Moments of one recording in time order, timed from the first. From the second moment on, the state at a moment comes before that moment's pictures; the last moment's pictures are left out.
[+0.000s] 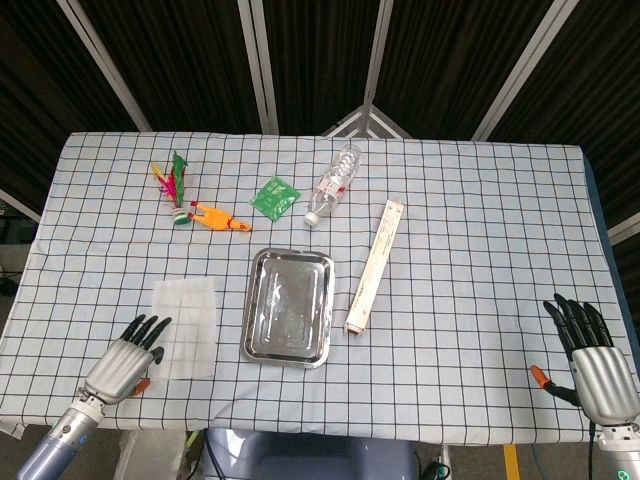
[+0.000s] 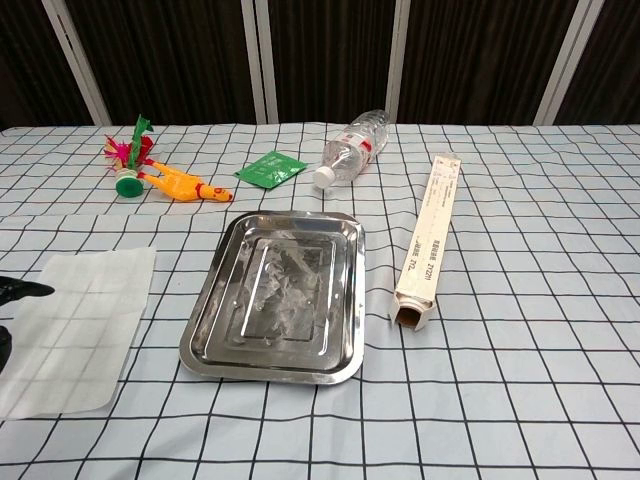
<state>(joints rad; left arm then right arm) -0.24 -1.38 0.11 -1.40 1.67 1.19 0.31 0.04 -1.13 0.00 -1.53 -1.65 1.58 0.13</state>
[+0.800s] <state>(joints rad) -0.25 -1.41 0.11 -1.40 1.64 1.18 0.31 0.04 -1.12 0.00 -1.53 -1.65 1.58 0.13</state>
